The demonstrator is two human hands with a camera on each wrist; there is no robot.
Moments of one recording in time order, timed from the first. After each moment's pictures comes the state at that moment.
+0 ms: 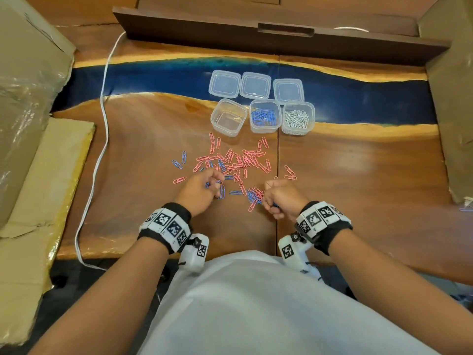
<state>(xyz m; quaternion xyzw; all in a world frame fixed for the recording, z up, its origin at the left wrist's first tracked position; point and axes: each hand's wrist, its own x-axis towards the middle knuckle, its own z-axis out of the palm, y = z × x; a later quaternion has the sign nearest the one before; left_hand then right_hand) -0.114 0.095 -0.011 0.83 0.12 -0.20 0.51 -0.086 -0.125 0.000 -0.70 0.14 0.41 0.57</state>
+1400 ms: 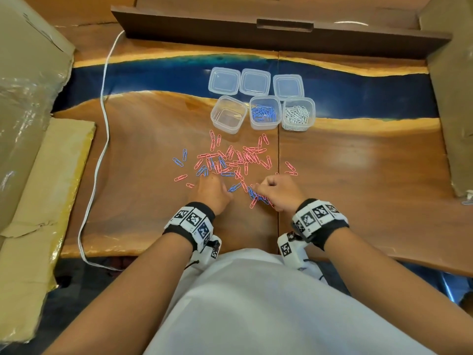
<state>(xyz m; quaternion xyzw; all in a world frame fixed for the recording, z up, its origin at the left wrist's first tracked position) -0.111 0.061 -0.015 0.91 0.18 -0.24 0.29 -0.087 -0.120 -0.013 -0.83 0.07 0.31 0.46</state>
